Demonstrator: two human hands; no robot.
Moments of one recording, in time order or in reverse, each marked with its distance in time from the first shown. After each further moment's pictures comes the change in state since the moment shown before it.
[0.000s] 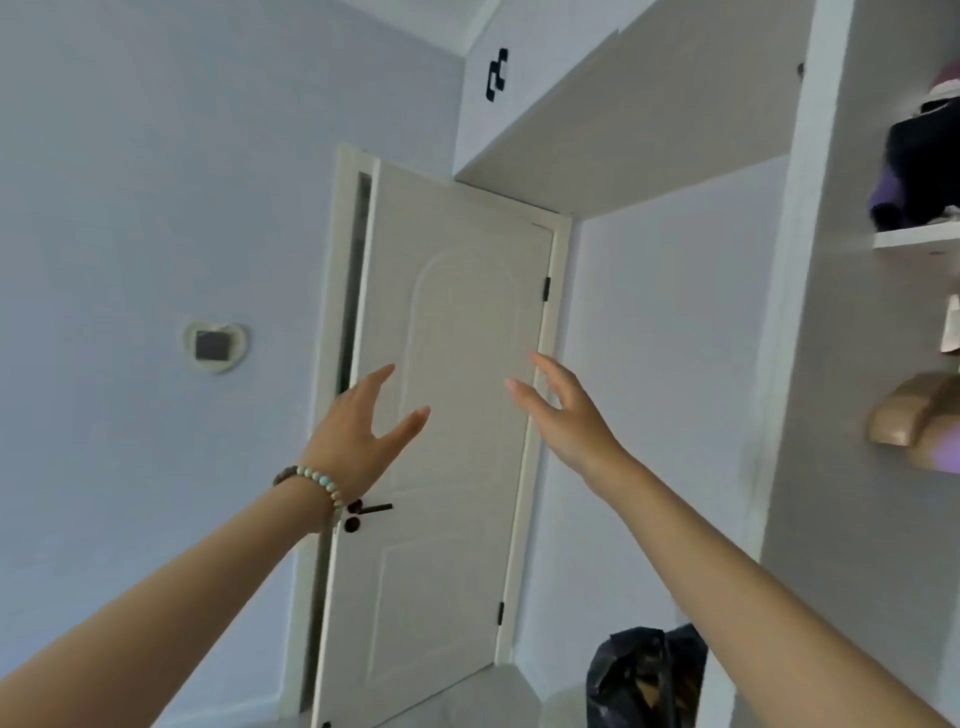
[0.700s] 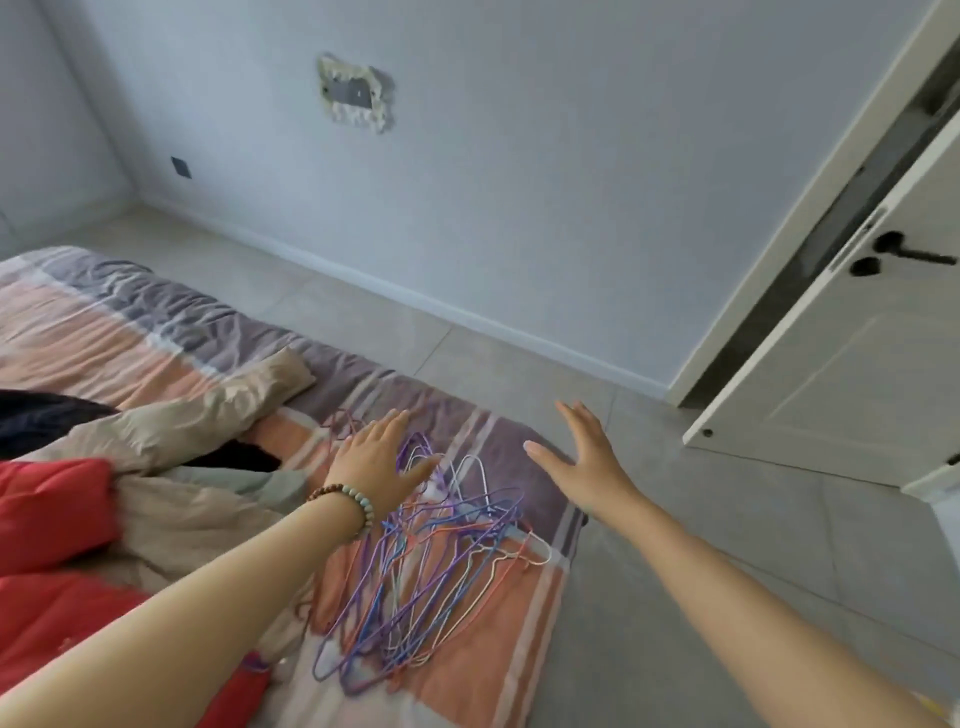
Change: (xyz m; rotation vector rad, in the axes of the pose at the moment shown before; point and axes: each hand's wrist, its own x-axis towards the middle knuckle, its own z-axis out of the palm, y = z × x) left_hand -0.434 -0.458 -0.207 0.612 -0.324 -1.022; right_hand -0.267 0.085 0.610 -0.043 -1.035 0.180
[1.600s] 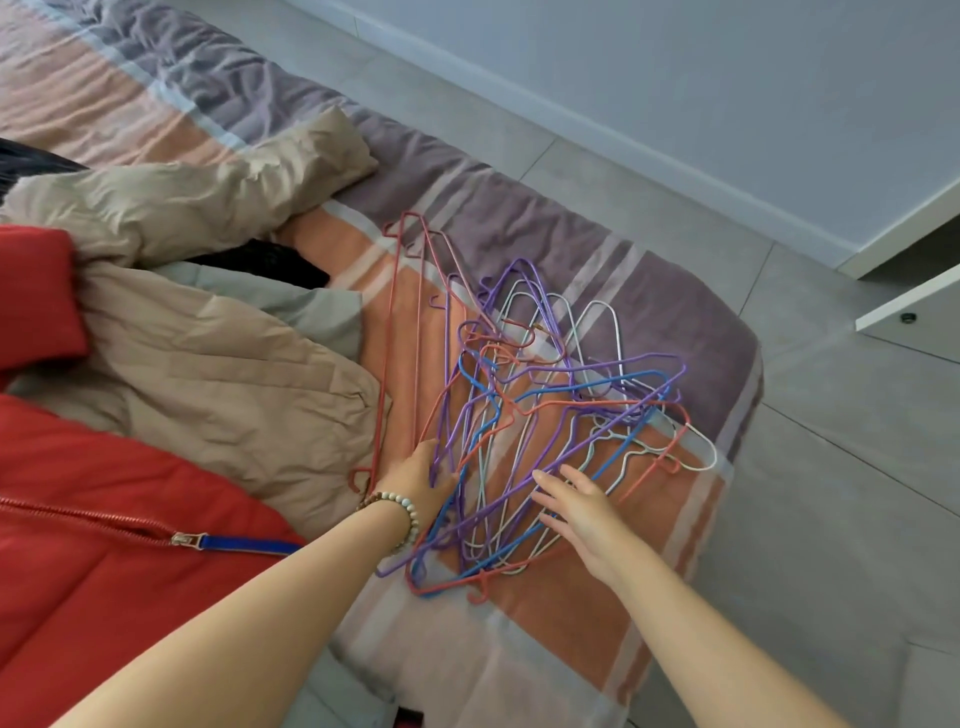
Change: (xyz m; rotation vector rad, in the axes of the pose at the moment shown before) left_hand 0.008 -0.192 0.279 -0.273 -0.373 -0.437; right_hand 0.049 0.175 0.321 0.756 -0.264 0.738
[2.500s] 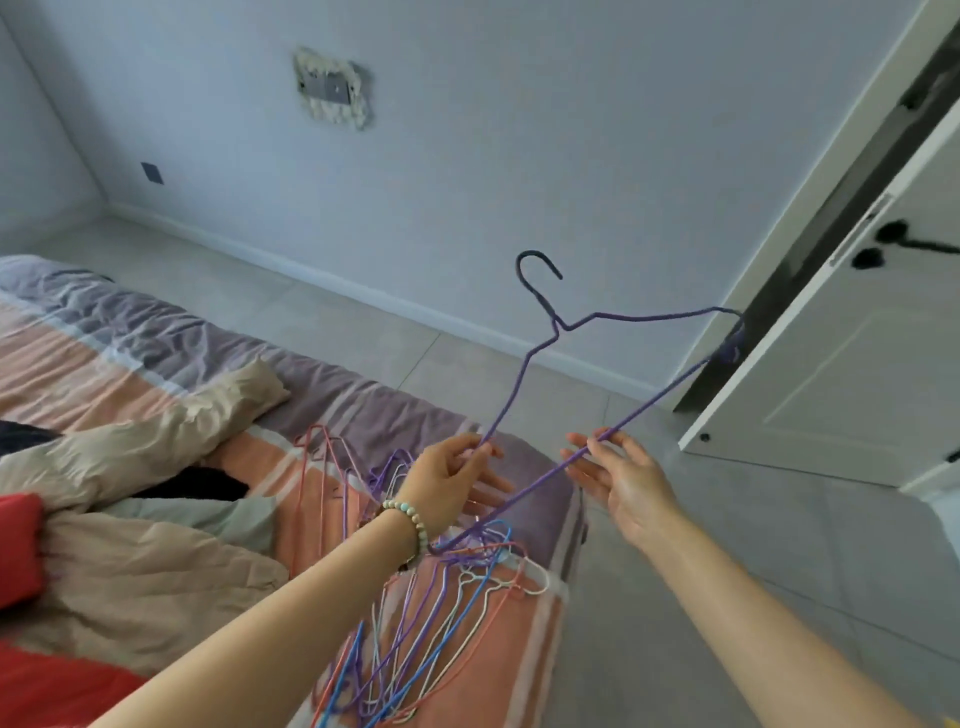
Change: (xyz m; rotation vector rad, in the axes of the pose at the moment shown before) left_hand -0.172 0.281 -0.138 -0.748 -0.113 0.572; right_hand -0.230 -0.230 -0.140 0.453 0.130 -0.588
